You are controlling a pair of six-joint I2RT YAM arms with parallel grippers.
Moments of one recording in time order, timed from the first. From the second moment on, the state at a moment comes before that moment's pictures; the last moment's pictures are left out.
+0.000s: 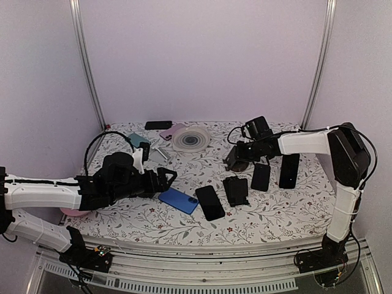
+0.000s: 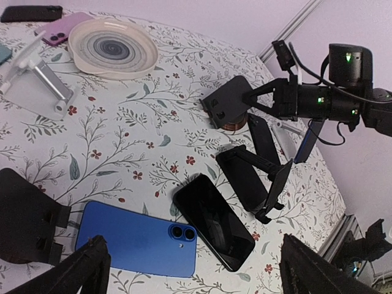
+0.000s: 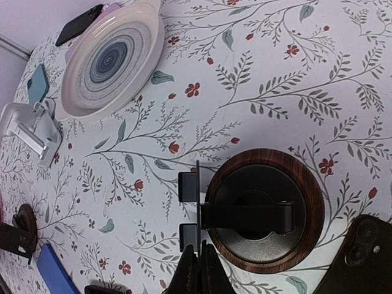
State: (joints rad) left arm -0.90 1.18 0.58 0.18 -0.19 -0.68; right arm 0.54 1.93 1.28 -0.14 -0.02 0.53
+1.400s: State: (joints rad) left arm -0.91 1.39 0.72 0.44 -0.11 0.01; right arm 0.69 1.78 1.49 -0.39 -0.39 0.03
